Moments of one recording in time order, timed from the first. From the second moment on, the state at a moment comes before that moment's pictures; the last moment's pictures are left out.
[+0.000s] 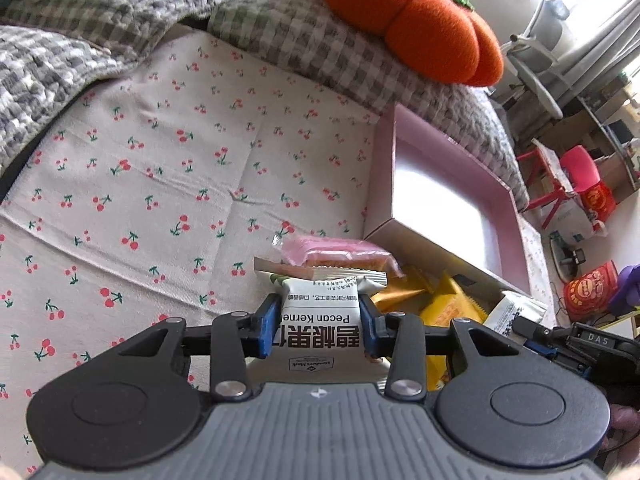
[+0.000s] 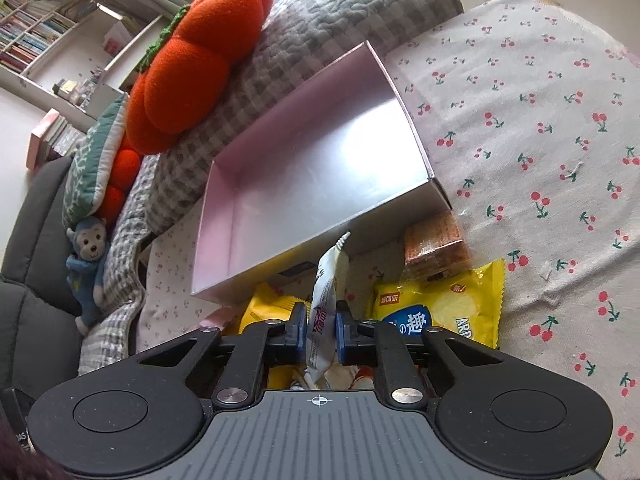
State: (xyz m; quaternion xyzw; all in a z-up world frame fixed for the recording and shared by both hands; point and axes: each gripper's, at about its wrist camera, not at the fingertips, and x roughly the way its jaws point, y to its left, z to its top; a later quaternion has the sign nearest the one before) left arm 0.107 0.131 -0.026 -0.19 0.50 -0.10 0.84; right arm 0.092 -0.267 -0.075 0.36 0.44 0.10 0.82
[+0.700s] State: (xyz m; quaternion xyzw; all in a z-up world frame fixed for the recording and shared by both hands) left arm 0.132 0.063 0.001 -0.23 0.44 -0.13 0.86; right arm 0.101 -0.298 -0.033 0.43 0.37 0.10 0.82
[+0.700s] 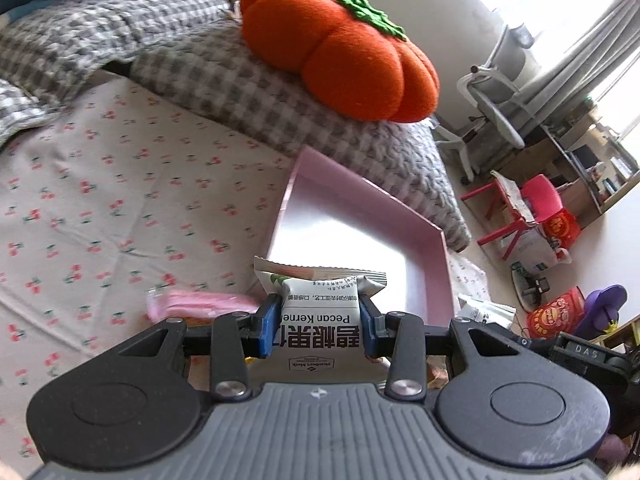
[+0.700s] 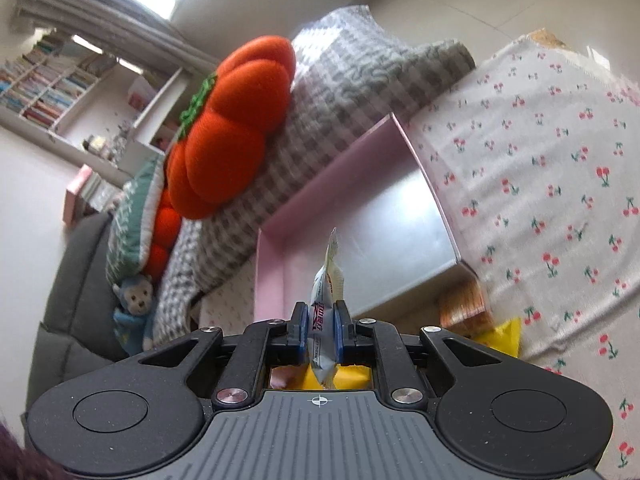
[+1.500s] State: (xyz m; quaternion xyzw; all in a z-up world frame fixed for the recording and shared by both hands) left arm 0.188 -0.015 -0.042 -0.05 0.37 -0.12 0.92; right arm 0.158 -0.324 -0.073 0.40 0.36 0.07 0.84
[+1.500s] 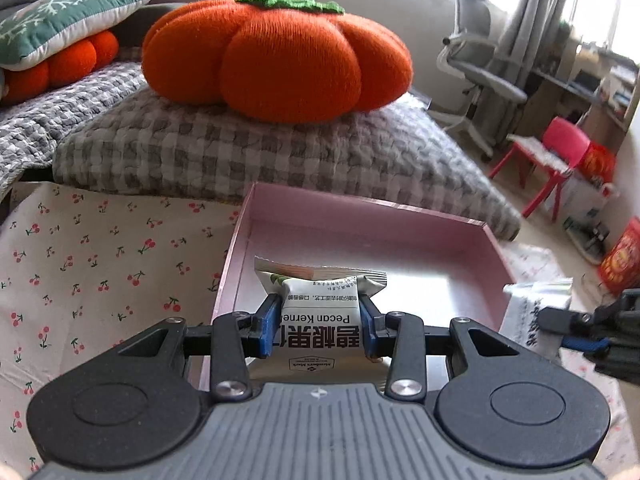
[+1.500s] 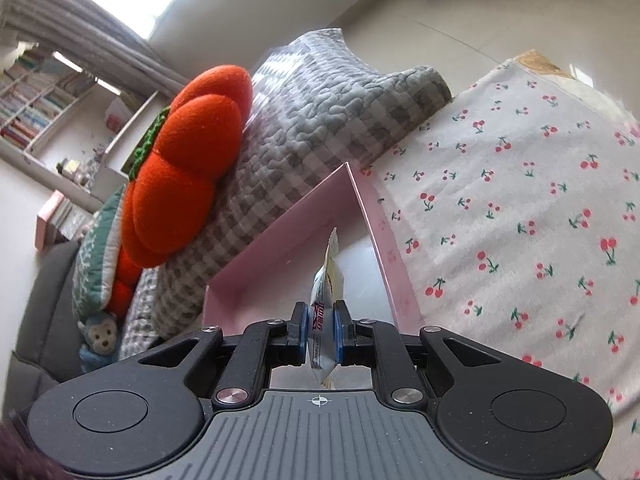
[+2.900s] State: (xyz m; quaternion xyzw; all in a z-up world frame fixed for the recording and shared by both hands) left arm 0.141 0.001 -0.018 -0.01 0.40 -0.13 0.91; right arm 0.109 -0.326 -0.033 0.27 0.36 0.08 0.89
